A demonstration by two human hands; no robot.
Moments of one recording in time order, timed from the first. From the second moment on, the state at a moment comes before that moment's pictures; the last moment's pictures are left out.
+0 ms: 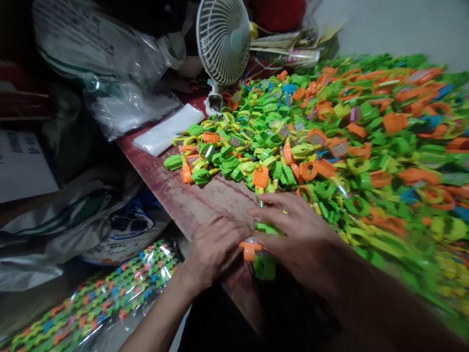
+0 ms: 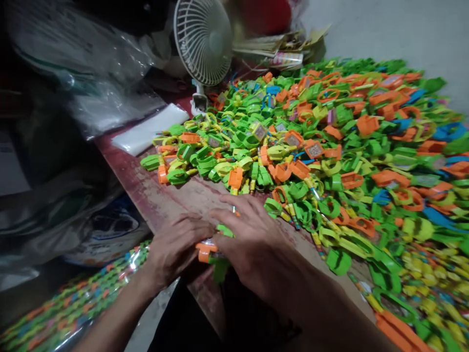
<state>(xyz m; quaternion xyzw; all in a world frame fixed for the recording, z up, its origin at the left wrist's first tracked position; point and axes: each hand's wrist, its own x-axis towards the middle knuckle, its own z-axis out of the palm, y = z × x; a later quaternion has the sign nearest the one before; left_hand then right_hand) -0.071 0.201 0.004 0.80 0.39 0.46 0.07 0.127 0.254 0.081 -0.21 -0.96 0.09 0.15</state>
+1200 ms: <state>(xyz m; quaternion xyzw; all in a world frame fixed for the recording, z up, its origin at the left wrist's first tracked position) -0.039 0.168 0.055 0.71 0.52 0.40 0.25 0.227 0.266 0.054 -0.72 -0.67 0.09 0.16</state>
